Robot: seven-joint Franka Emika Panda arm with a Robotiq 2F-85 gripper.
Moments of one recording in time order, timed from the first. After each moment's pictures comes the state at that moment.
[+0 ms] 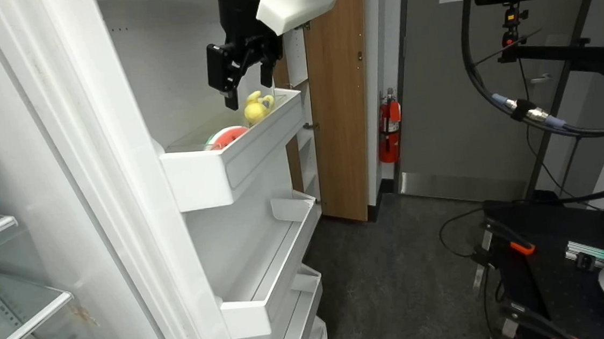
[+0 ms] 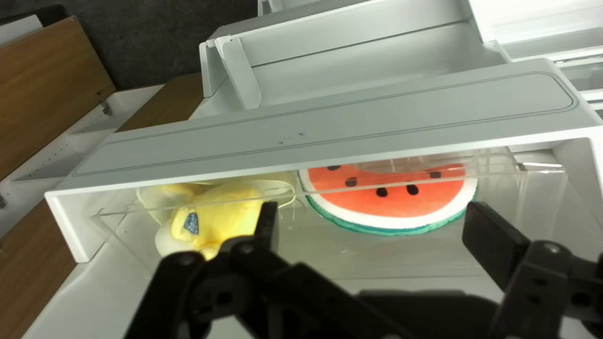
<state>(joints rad) 0.07 0.05 0.07 -1.89 -0.35 2.22 0.50</state>
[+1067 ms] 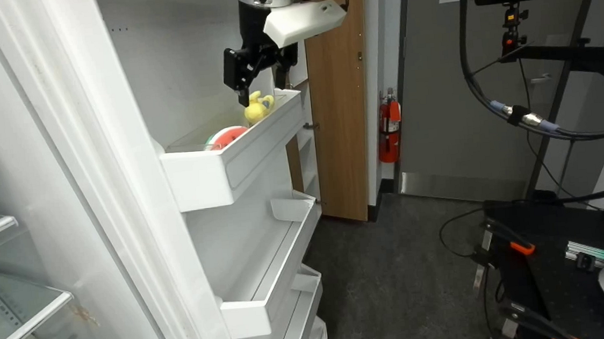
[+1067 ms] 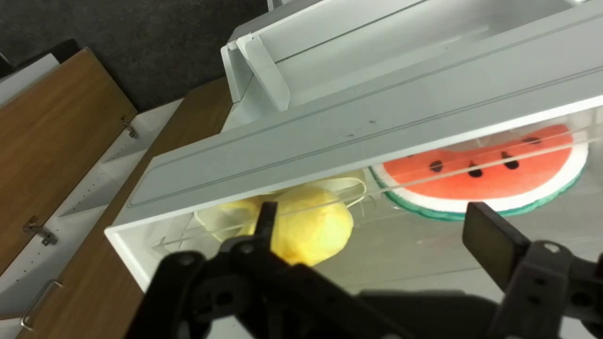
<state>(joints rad) 0.05 0.05 0.00 -1.95 -0.36 2.32 0.62</state>
